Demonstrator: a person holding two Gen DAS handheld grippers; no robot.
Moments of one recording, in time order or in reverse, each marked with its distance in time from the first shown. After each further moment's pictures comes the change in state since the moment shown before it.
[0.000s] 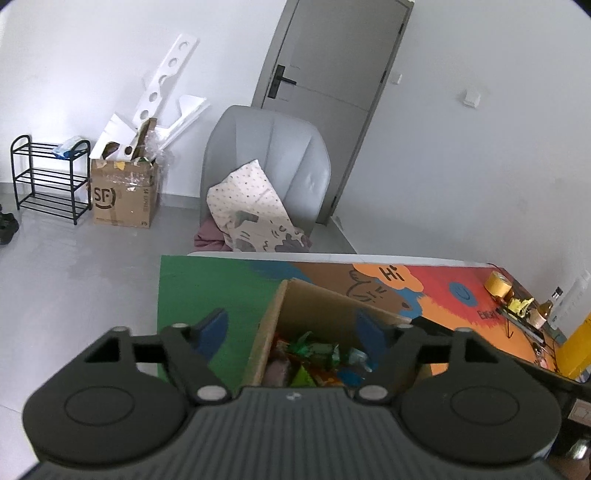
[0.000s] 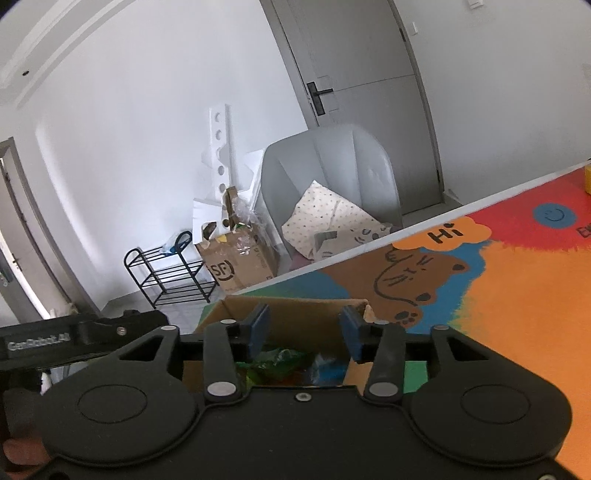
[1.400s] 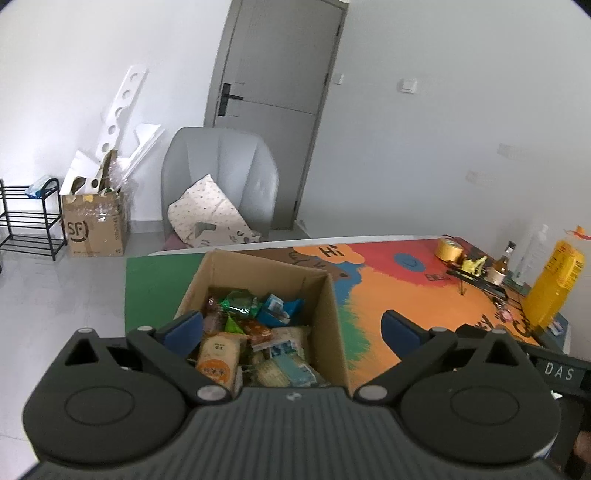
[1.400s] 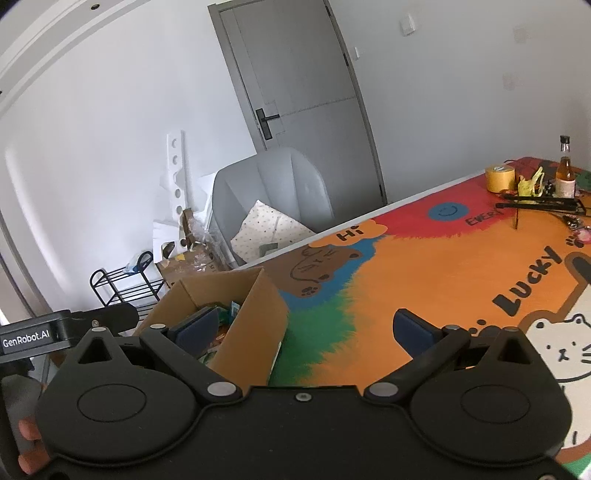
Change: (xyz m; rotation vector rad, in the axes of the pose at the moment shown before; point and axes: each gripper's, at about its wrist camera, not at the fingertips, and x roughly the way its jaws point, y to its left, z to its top) left arm -0.071 -0.061 -0.050 0.159 -0.037 -0.086; right arm -0.134 -0.043 -0.038 0.046 -0.072 -0.146
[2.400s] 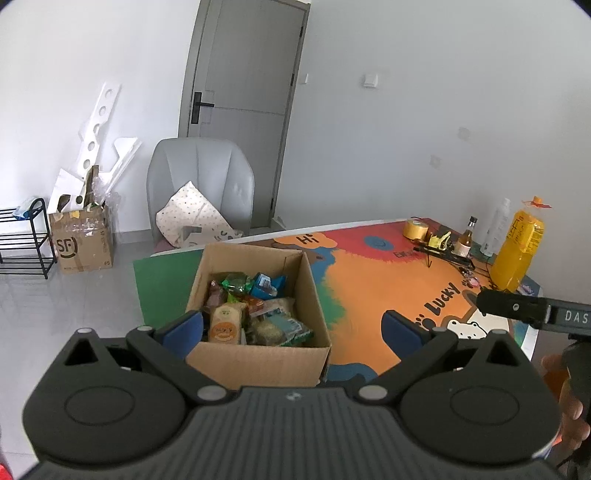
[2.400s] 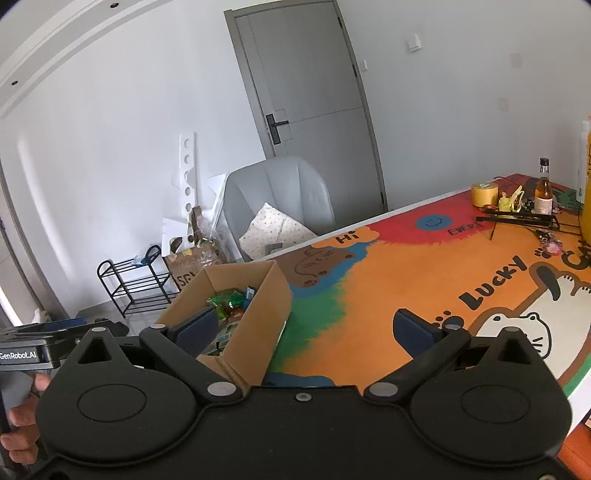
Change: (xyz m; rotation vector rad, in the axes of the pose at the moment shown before) left arm -0.084 0.002 -0.021 0.095 0.004 -0.070; right arm -0.081 0.004 -0.003 -0.044 -0.005 0.007
